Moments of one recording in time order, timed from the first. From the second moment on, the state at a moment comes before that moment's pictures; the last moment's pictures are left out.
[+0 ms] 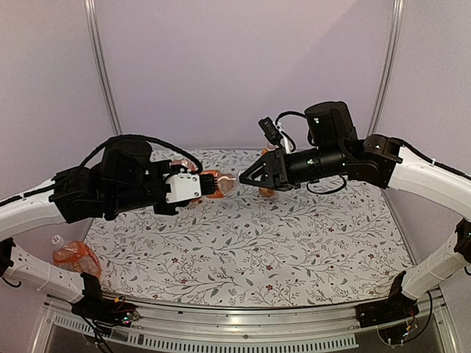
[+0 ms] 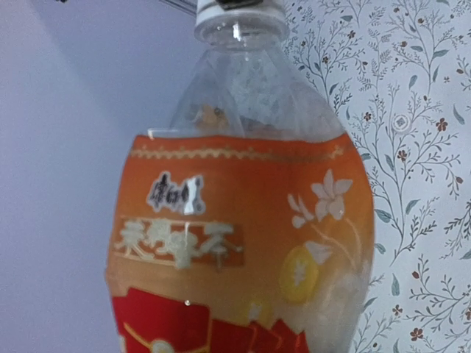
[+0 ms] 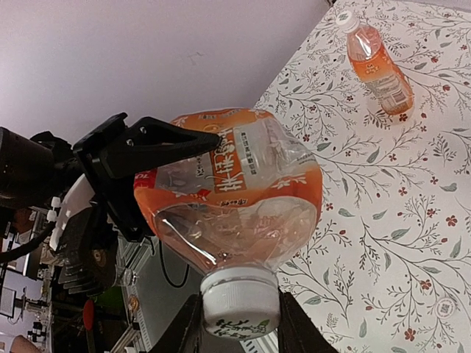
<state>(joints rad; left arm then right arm) -1.09 1.12 1.10 -0.45 -0.35 0.88 0.96 1.43 1.41 -0.42 -0.39 0.66</state>
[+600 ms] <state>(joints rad) -1.09 1.12 1.08 -0.46 -0.31 0.84 0.97 1.43 1.41 -0.45 -0.40 0.63</state>
